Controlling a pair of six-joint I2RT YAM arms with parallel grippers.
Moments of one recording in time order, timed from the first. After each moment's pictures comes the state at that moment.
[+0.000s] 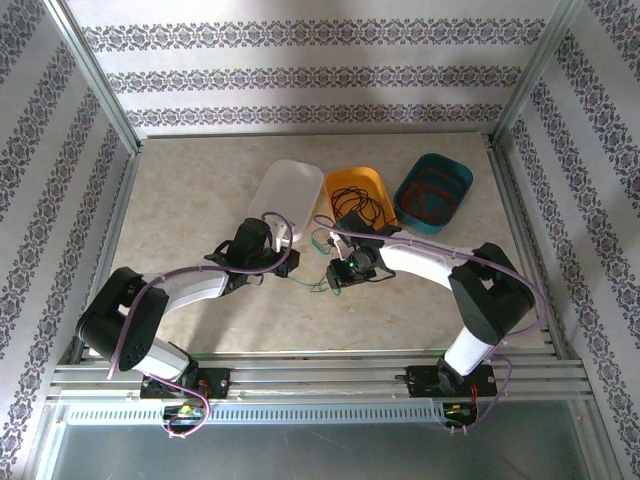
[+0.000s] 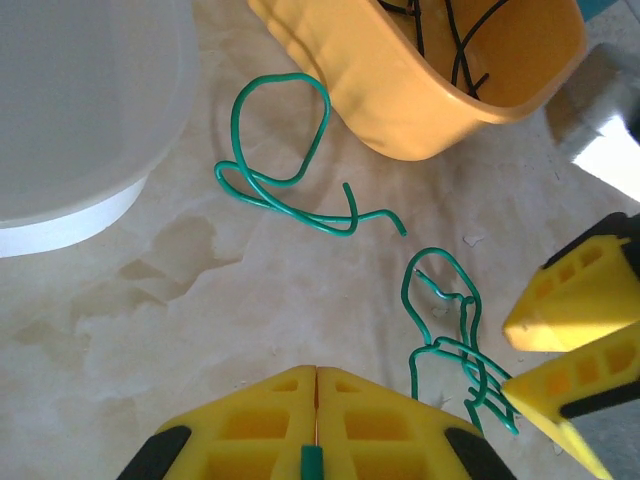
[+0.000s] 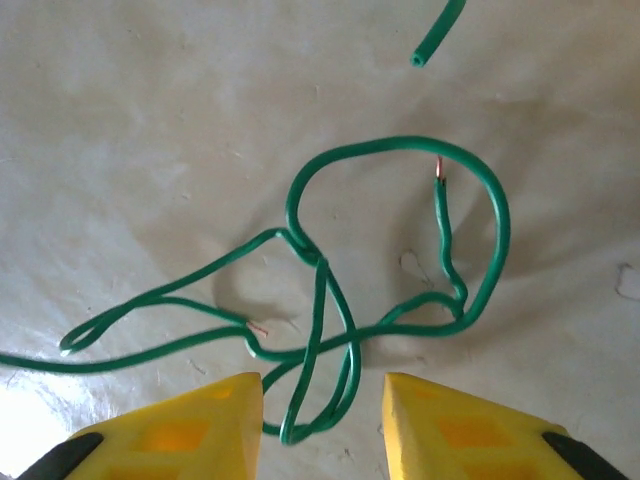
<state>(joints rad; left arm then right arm) -0.52 1.49 0.65 0.14 0.31 -0.32 0.67 1.68 1.01 -0.59 -0.26 0.36</state>
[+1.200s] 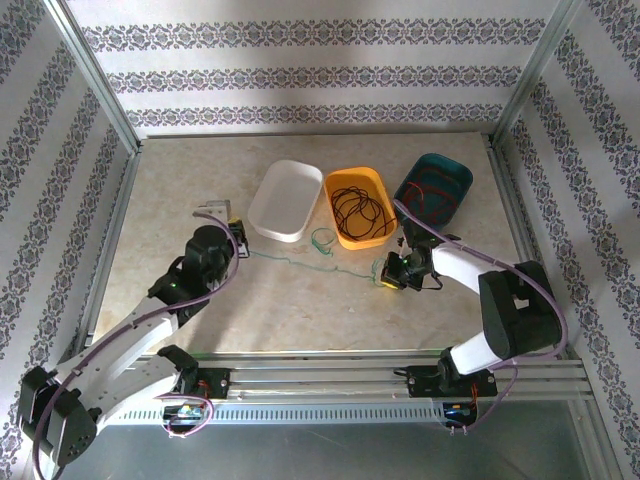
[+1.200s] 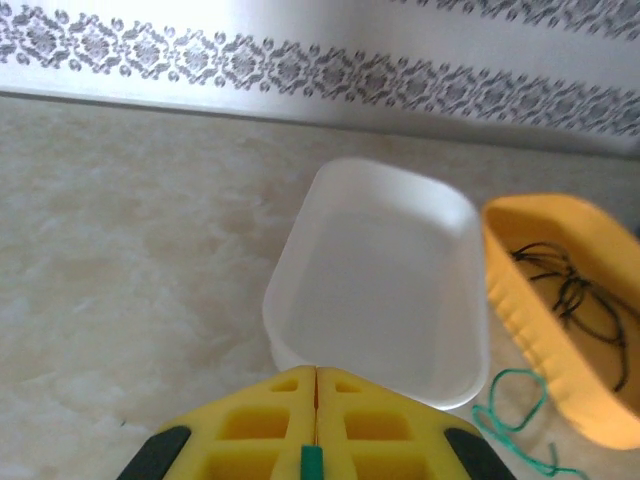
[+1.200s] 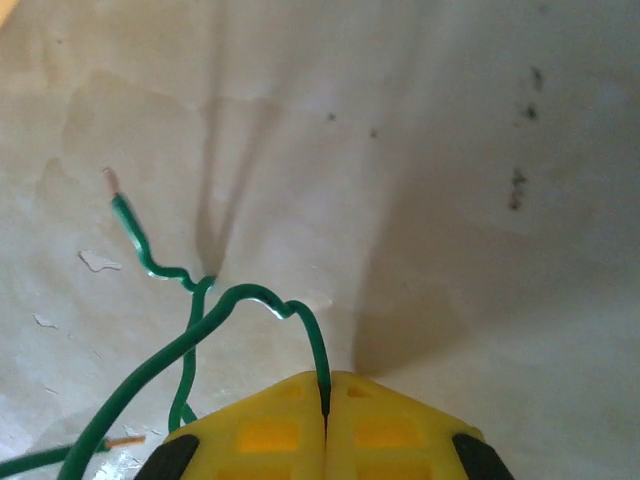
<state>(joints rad) -0.50 0.90 0.63 -0.08 -0.38 -0.35 0.24 1.50 0.71 -0.53 -0.37 0.63</state>
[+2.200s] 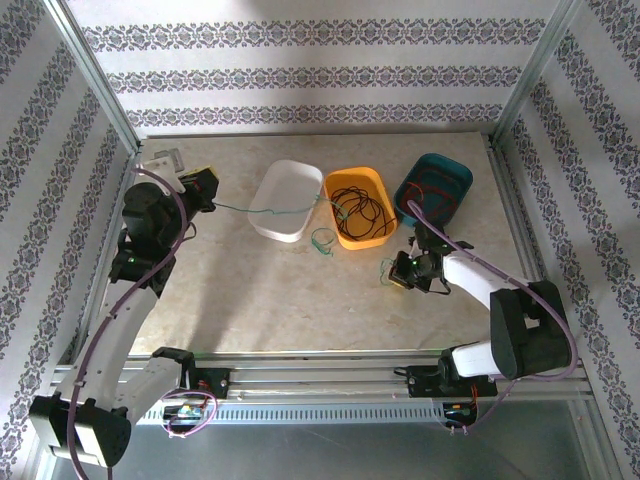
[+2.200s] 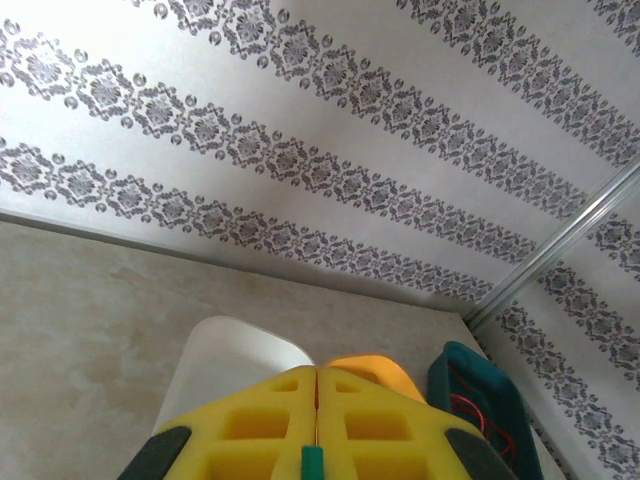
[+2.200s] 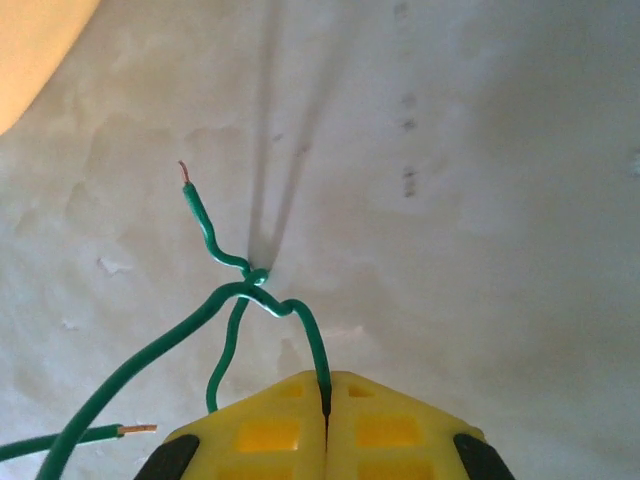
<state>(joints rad) -0.11 0.95 0.89 -0.03 0.21 -0.51 0.22 1.39 0.67 -0.52 -0.36 0.62</state>
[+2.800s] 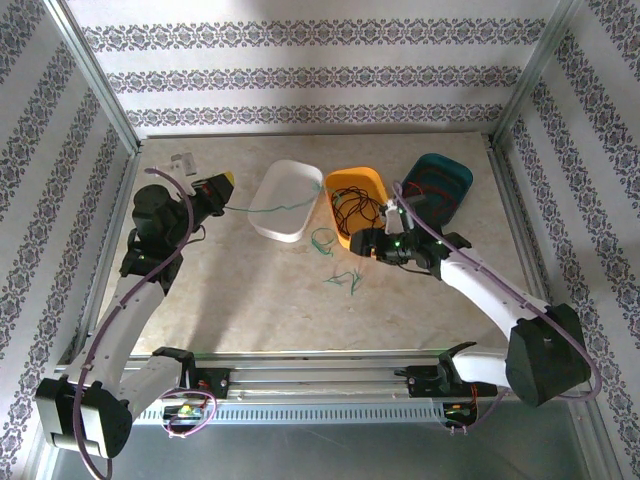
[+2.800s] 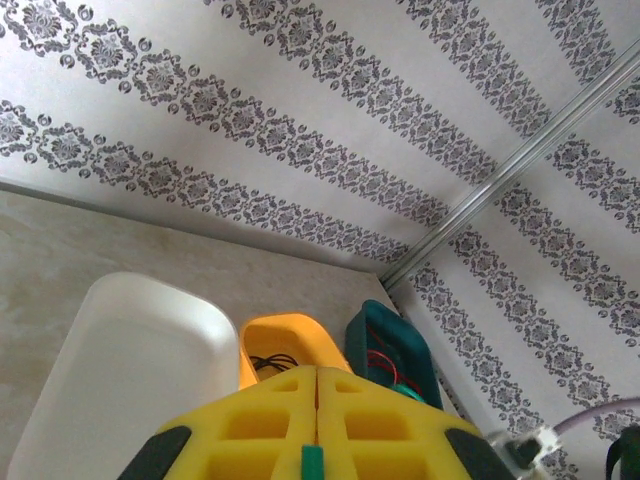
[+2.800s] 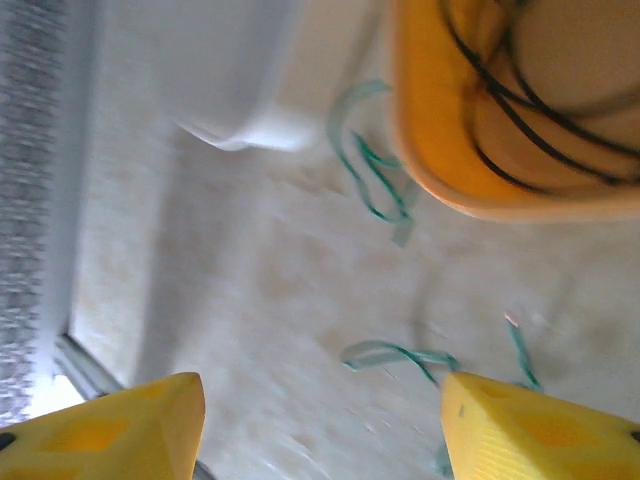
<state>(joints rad) -0.11 0.99 0.82 0.11 0.39 -0.63 0.38 1.27 0.83 -0.34 -0.54 0.62</state>
